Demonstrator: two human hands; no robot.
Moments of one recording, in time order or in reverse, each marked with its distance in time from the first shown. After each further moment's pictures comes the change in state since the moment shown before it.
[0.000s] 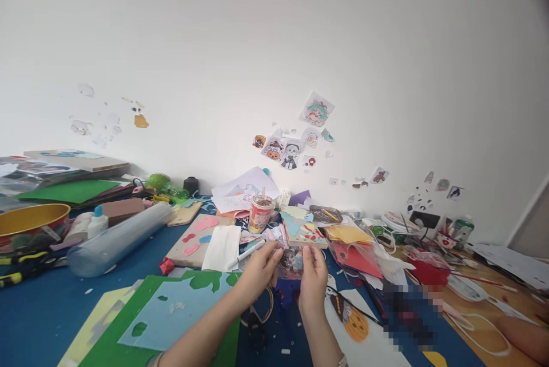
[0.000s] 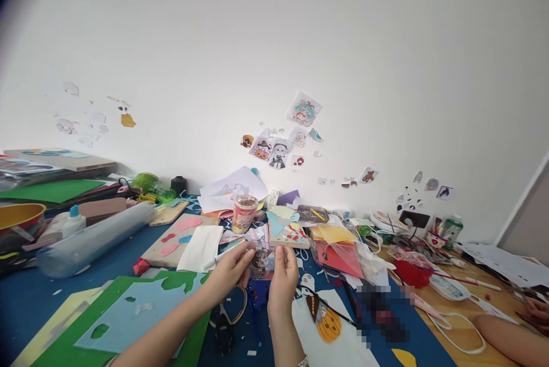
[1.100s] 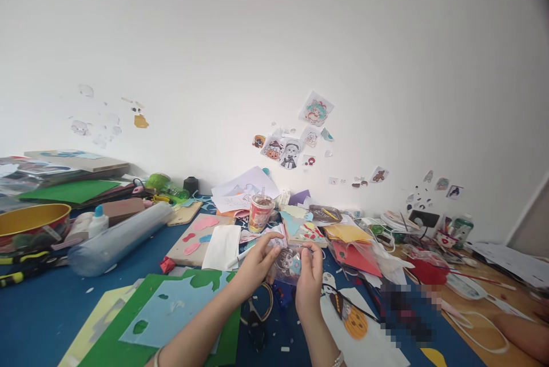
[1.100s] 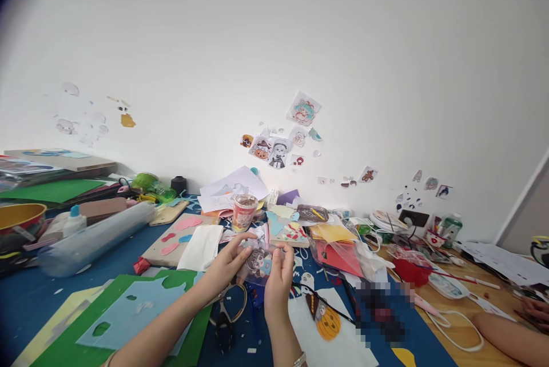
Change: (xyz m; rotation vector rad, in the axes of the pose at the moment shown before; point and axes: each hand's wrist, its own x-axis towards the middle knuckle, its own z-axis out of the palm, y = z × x) left_hand 0.000 0.005 -0.009 -0.209 -0.057 0.035; right_hand -0.010 -0.001 0.002 -0.016 -0.073 -0.124
